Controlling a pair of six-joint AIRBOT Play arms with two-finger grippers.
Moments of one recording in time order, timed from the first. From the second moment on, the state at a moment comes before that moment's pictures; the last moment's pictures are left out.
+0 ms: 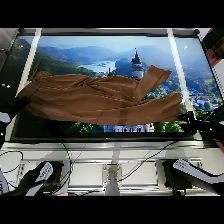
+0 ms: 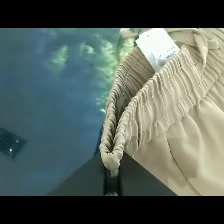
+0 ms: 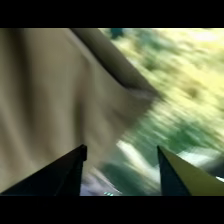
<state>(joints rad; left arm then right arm) 0.50 -0.95 0.58 1.29 -0.31 -1.35 -0.85 -1.25 0.54 -0.81 0.99 1.26</state>
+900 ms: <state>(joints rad) 0.54 -1.04 0.81 1.27 -0.41 -1.57 -0.66 -1.33 1.08 -0.84 0.94 1.31</state>
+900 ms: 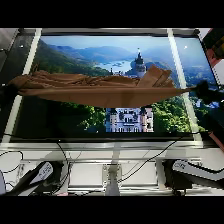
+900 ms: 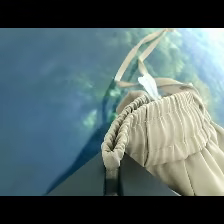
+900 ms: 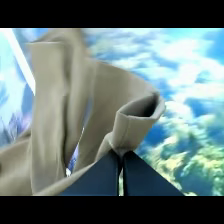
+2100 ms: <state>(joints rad) 0.60 -1.33 0.95 1.80 -1.27 -1.35 -0.65 -1.16 0.90 -1.39 1.51 1.34</state>
